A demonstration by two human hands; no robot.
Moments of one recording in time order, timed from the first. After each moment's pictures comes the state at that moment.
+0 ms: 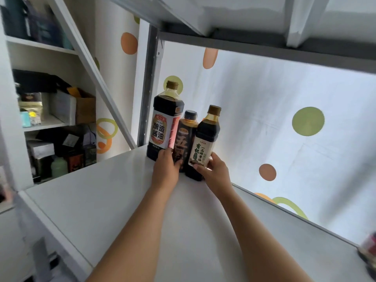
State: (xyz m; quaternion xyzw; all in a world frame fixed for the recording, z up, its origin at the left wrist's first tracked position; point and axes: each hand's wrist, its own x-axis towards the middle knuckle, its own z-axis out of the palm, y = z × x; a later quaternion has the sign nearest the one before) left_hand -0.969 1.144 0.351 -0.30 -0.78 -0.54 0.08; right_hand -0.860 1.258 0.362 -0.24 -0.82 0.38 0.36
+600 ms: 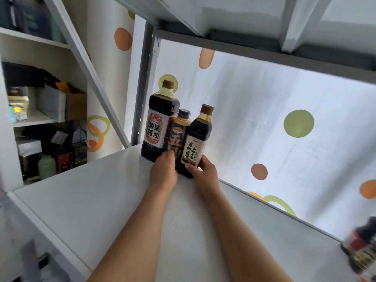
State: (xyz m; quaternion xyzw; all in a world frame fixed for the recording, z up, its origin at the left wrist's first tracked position) left_hand -0.958 1.137 0.359 -0.36 -0.83 -0.40 0.13; right_hand -0.869 1.241 0.355 -0.26 -0.78 0.44 0.36
